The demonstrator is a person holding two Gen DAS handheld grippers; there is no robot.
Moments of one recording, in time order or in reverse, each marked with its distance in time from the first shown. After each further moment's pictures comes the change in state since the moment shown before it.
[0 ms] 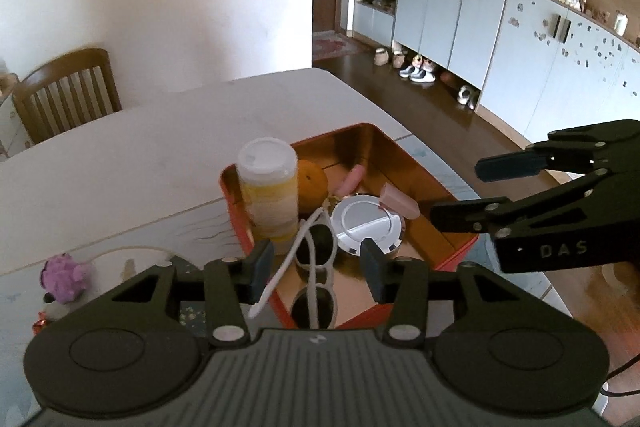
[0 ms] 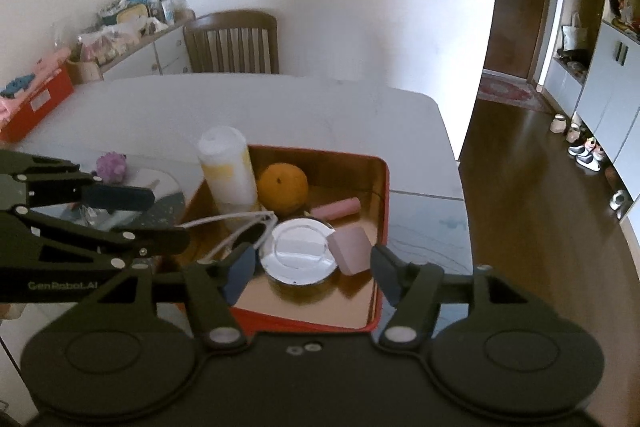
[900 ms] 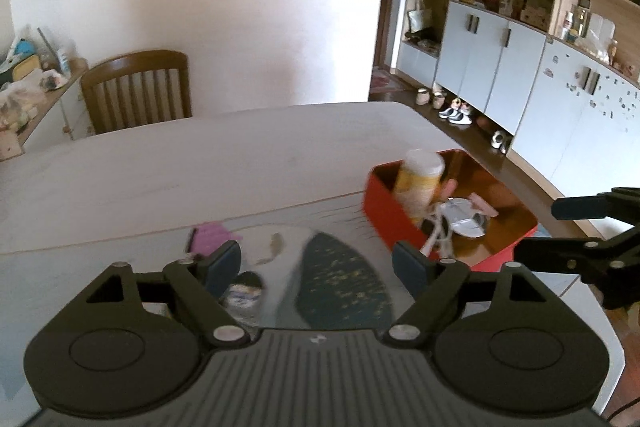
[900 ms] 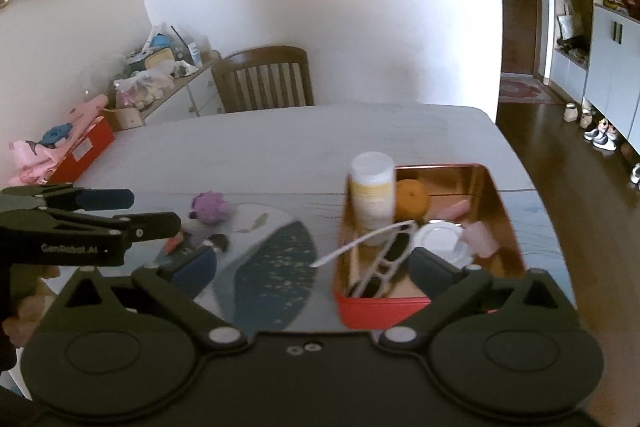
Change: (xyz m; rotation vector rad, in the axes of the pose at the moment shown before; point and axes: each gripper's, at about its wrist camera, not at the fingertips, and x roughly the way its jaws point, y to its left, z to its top) left arm -0.094 0.131 -0.050 -0.115 -0.098 0.071; right arm -0.021 0.130 -0.004 0.121 -0.090 0.057
